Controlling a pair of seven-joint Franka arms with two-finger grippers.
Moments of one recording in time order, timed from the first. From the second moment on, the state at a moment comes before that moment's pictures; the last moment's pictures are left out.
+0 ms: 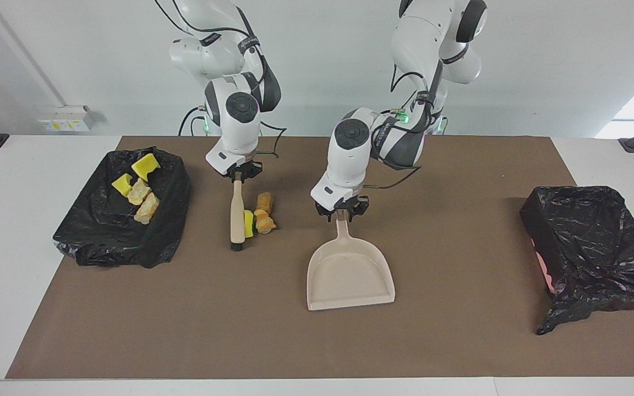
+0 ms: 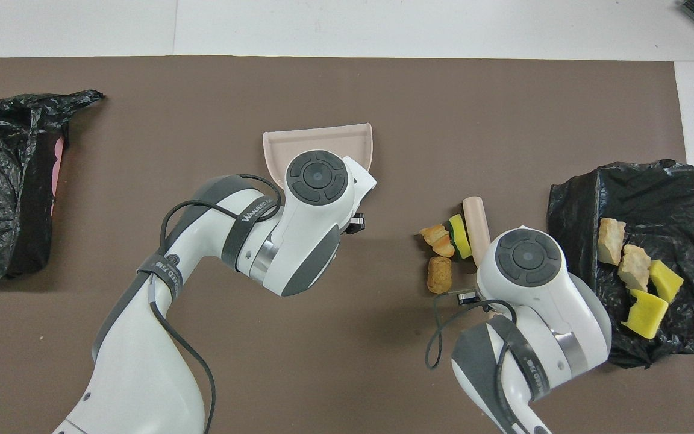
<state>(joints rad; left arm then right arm) -0.68 0.45 0.03 -1.63 -0.05 2.05 -0.59 -0.16 -0.05 0.50 -2.30 -0.14 2.01 0.34</state>
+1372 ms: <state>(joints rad) -0.48 0.32 0.05 -1.71 0.10 1.85 0.83 -0.15 -0.12 0.51 -2.33 -0.14 1.85 0.34</state>
